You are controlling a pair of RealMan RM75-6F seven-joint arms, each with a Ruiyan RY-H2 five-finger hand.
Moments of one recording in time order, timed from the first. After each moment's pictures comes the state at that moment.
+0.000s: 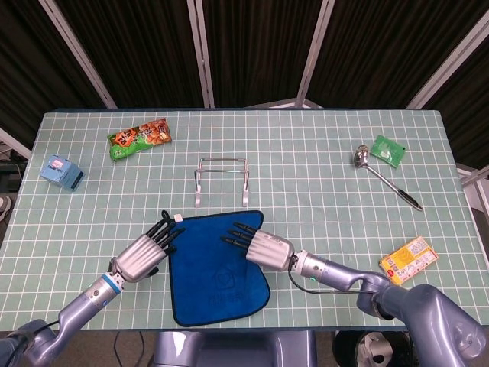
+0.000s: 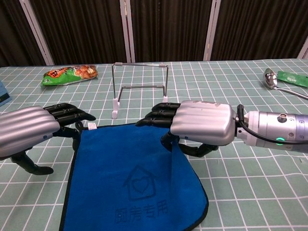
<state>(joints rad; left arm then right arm) -0.50 -1.50 0.03 -1.31 1.79 1.08 0.22 0.92 -1.75 -0.16 -0.88 -1.91 1.20 0.08</state>
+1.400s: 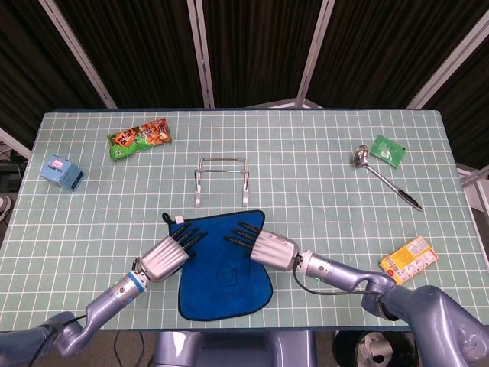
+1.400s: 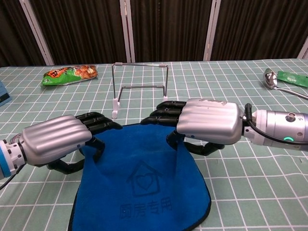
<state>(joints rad) -0.59 -1.64 0.06 -1.23 1.73 1.07 0.22 0.90 -1.74 -0.17 -0.87 -1.92 1.23 0.08</state>
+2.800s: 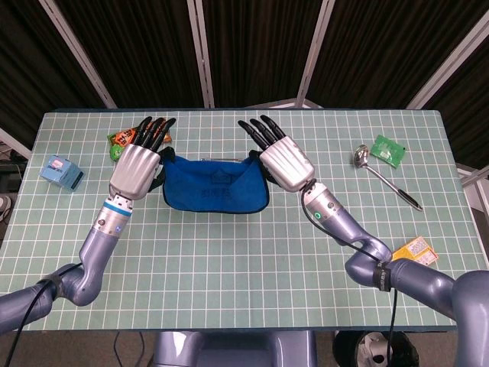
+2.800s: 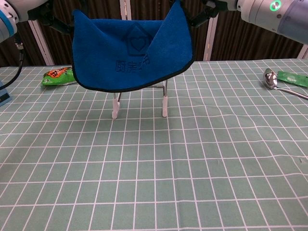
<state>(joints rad) -0.75 -1.48 -0.36 -1.40 1.36 1.14 0.30 1.00 -1.49 0.26 -1.18 -1.46 1.06 -0.01</state>
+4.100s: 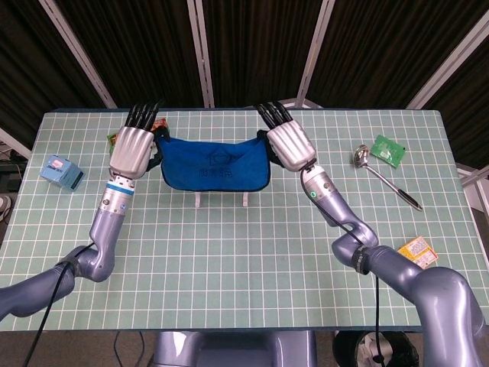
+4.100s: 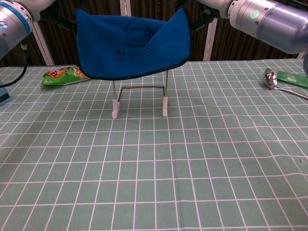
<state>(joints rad) -0.84 -1.61 -0.36 -1.08 1.28 1.15 0.13 1.06 -1.66 0.28 -0.83 -1.39 0.98 0.17</state>
